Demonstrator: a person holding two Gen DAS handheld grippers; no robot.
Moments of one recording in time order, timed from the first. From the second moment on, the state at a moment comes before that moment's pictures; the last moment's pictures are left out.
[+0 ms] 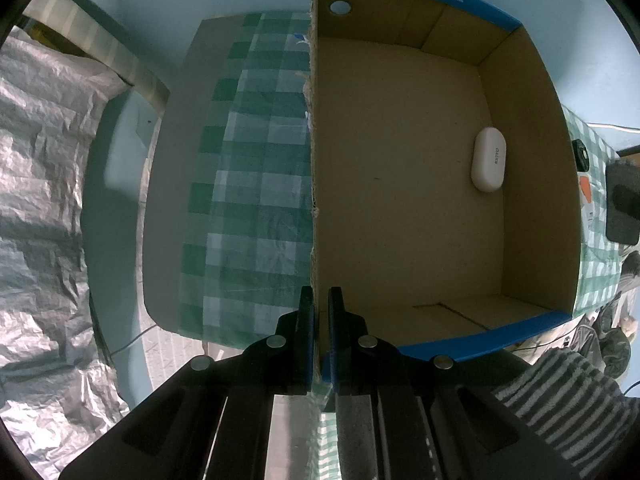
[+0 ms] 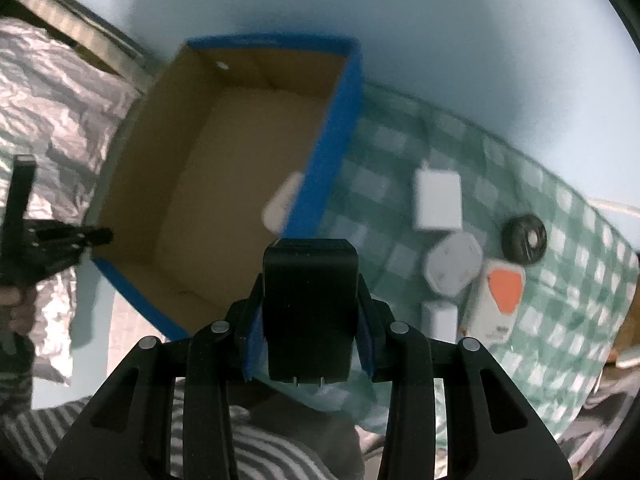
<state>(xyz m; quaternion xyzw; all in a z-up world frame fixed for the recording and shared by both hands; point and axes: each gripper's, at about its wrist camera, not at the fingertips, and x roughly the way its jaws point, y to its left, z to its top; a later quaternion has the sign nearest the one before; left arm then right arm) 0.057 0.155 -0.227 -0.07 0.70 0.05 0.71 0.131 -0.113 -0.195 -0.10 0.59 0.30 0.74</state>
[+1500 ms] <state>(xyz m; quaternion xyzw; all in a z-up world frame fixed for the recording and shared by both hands) 0.056 0.155 -0.231 -0.06 0.71 0.04 0.70 0.132 -0.066 -0.205 -0.13 0.58 0.30 0.74</state>
